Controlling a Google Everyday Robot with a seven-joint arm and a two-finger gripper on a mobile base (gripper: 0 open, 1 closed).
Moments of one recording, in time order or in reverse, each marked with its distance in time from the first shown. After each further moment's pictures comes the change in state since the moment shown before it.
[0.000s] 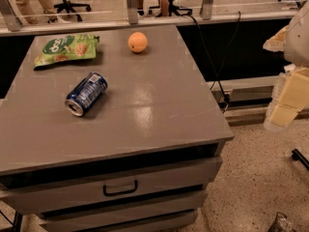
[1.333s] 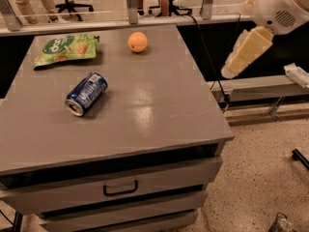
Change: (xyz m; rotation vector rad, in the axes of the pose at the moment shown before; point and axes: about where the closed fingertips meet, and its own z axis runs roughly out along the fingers) arm -0.062 -0.107 0.021 0.118 -0.290 0.035
